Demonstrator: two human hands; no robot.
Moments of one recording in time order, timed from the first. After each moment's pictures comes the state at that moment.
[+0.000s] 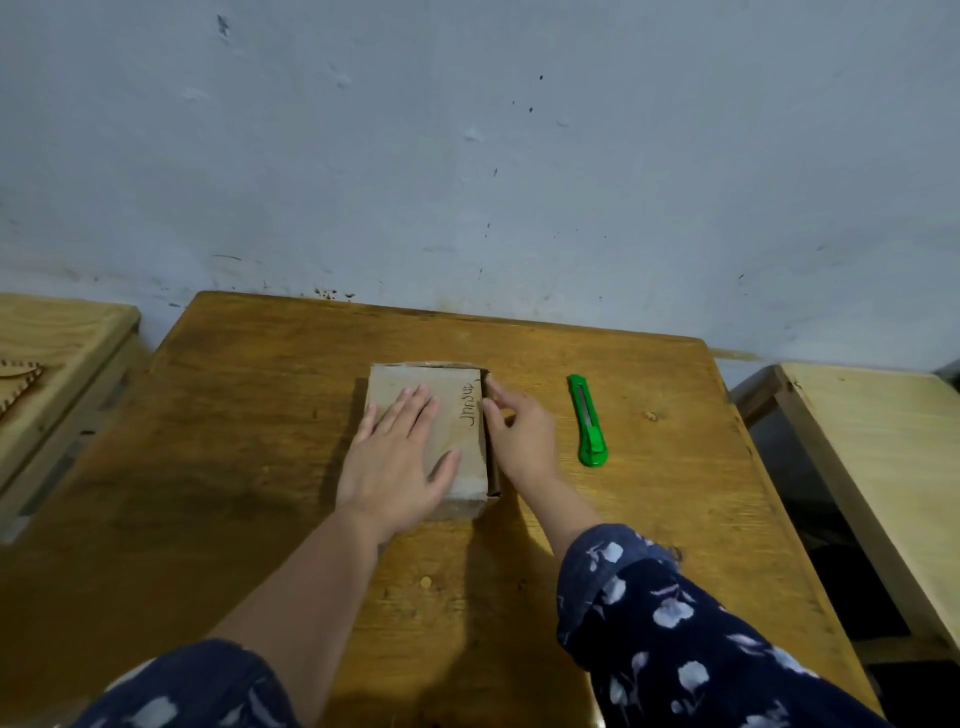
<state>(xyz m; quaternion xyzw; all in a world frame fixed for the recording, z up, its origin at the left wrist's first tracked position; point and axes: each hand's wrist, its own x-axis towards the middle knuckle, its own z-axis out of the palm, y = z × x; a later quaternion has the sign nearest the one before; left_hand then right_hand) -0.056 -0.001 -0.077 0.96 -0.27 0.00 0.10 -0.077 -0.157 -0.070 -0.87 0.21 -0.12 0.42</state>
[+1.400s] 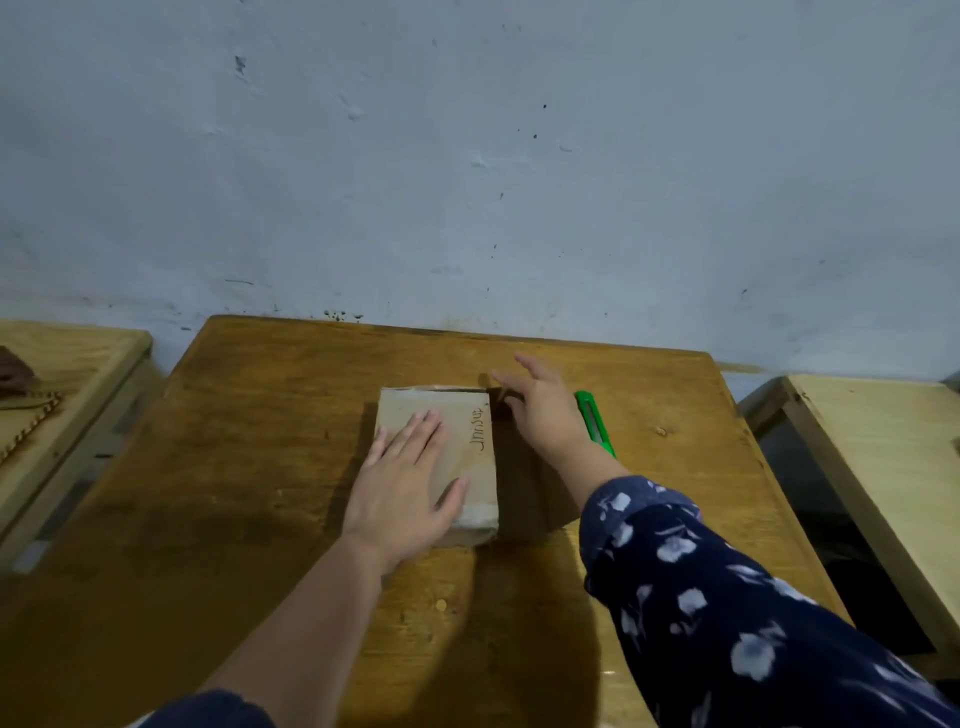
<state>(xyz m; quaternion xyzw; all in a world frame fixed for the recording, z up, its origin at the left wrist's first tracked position) -0.060 0.009 -0.071 0.95 -0.29 -0.01 0.11 -0.037 -0.196 -0.055 -0.97 0.11 -0.05 0.21</state>
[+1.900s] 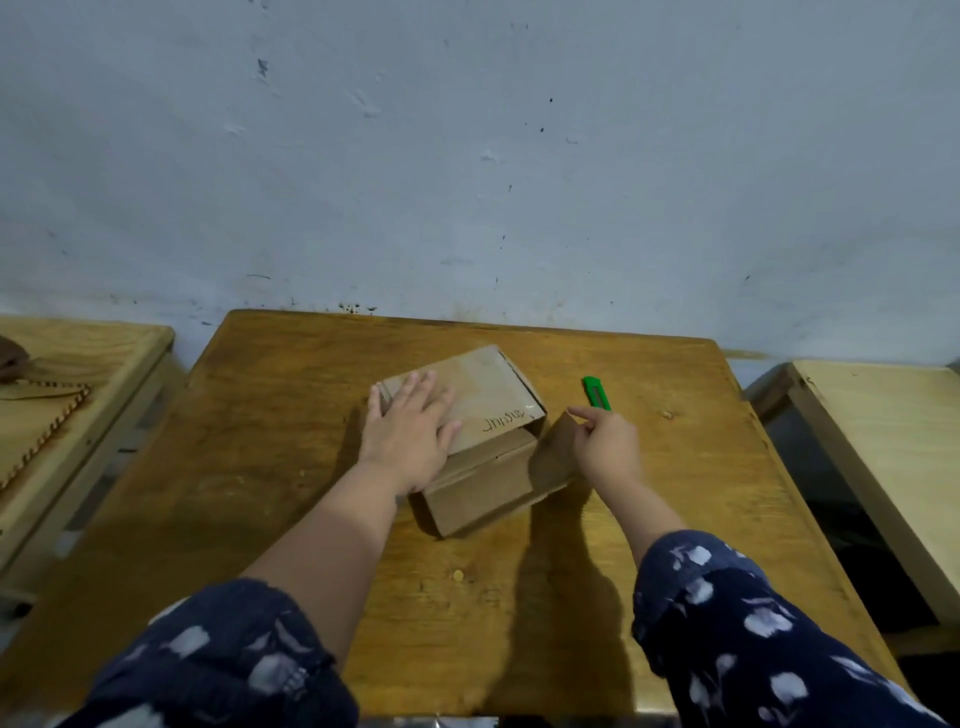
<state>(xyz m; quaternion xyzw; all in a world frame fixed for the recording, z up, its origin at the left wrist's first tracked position) -0.027 0.008 -0.048 0.96 -0.27 -0.08 0.06 -0.106 -0.204 -0.058 -0.87 0.34 -0.06 0.34</state>
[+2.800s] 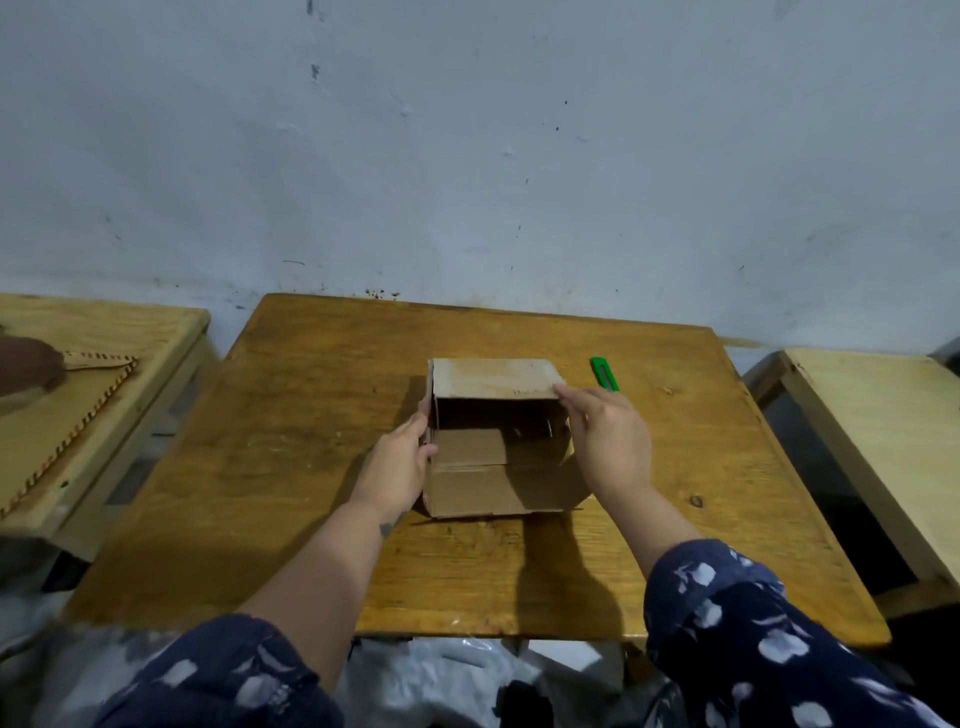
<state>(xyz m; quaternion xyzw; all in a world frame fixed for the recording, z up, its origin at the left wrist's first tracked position) -0.088 0.069 -0.080 0.91 -0.18 -0.09 0.37 -0.163 -0.153 -0.042 -0.94 0.13 -0.28 0.14</state>
